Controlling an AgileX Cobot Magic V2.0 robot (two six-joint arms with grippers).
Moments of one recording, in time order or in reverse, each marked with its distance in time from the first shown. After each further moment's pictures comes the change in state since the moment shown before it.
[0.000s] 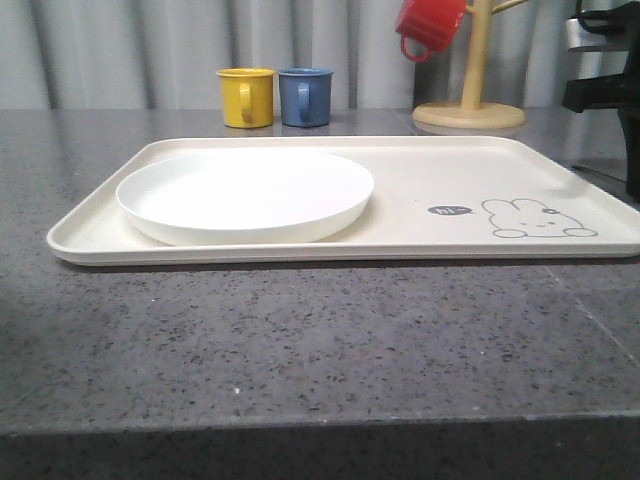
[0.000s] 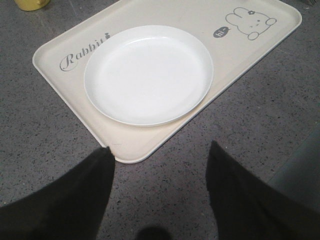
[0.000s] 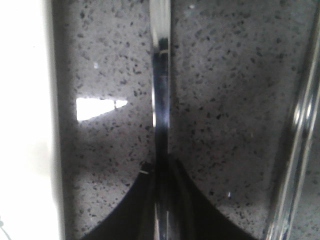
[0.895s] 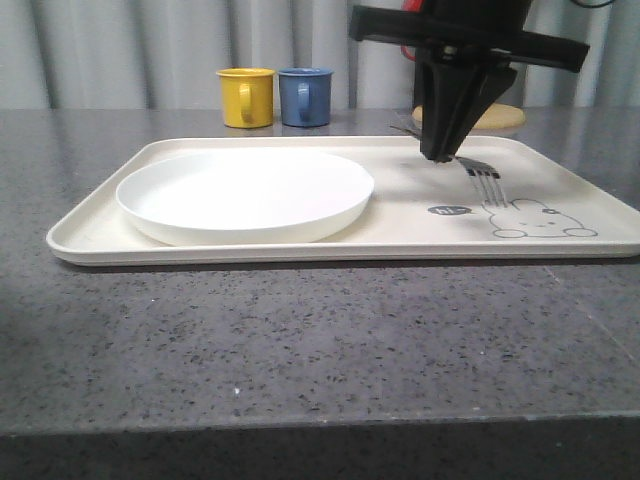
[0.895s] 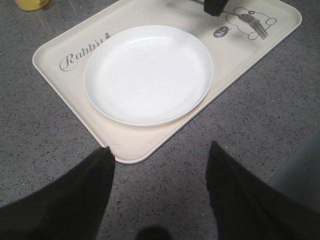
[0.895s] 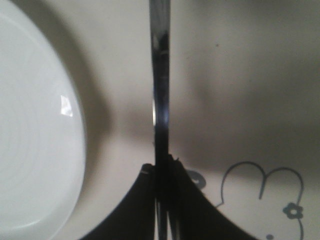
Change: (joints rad) left arm 0.000 0.000 0.000 0.000 0.000 0.000; right arm 0.360 0.071 -0.227 0.106 0.087 0.277
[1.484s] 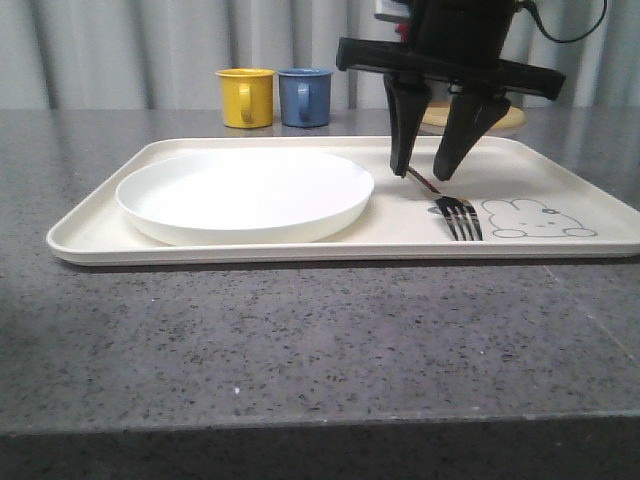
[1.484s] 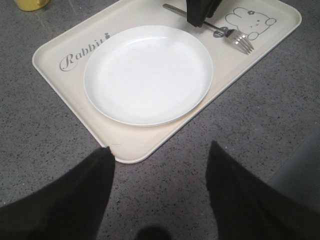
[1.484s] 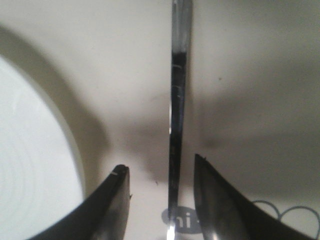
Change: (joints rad) left arm 0.000 0.000 0.000 0.000 0.000 0.000; right arm 0.000 0.041 -0.021 -0.005 -0.058 0.022
